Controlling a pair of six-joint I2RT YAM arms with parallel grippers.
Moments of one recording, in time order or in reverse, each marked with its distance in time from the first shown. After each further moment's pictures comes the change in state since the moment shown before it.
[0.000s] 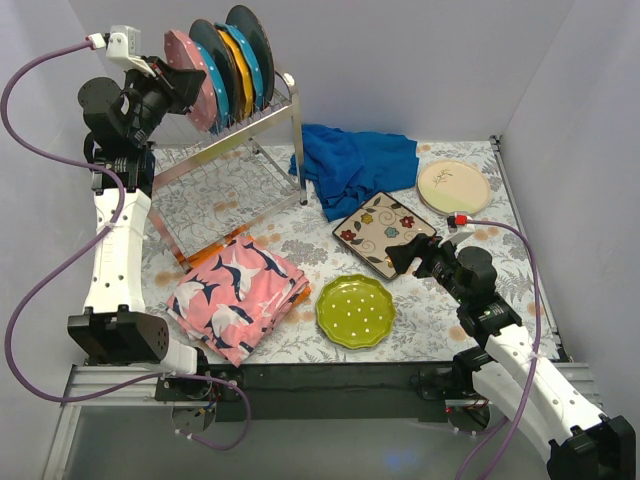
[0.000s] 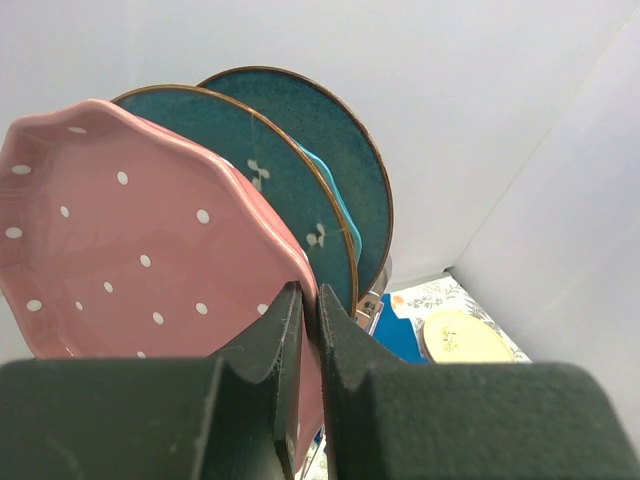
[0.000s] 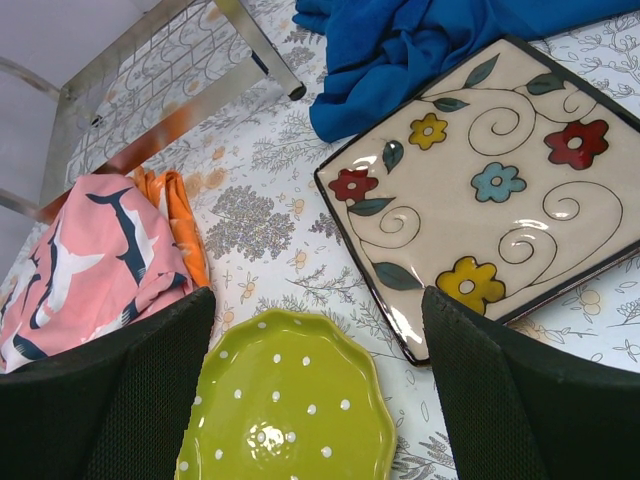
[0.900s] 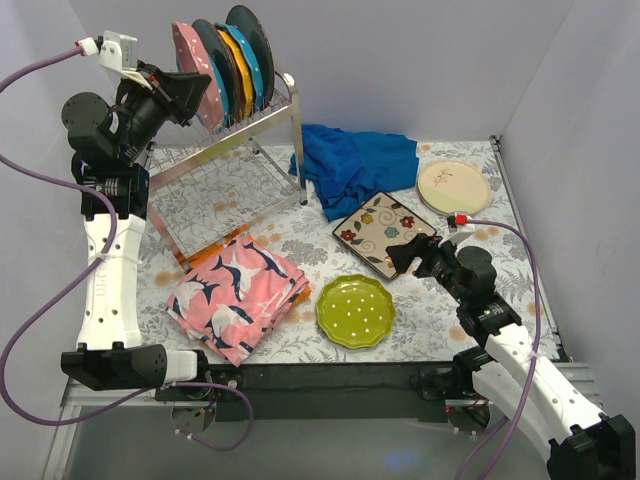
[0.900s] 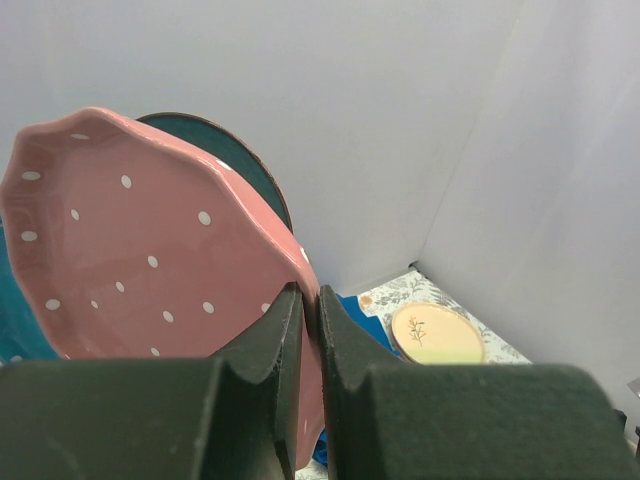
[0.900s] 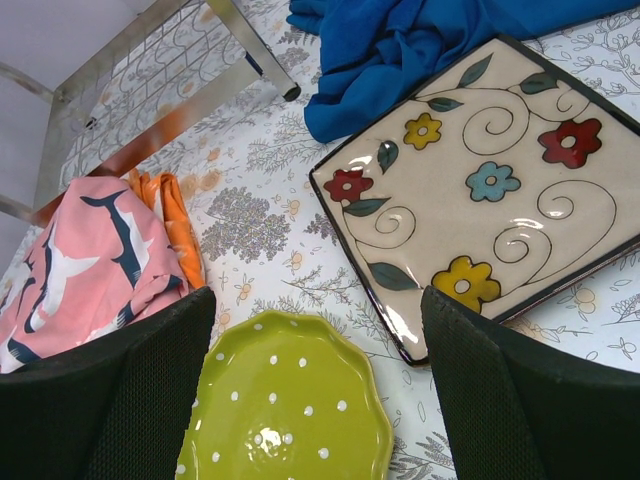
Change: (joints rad) left arm -0.021 -0.140 -0.035 0.002 0.076 0.030; right arm 0.000 0.004 0.000 0.000 0.011 0.000
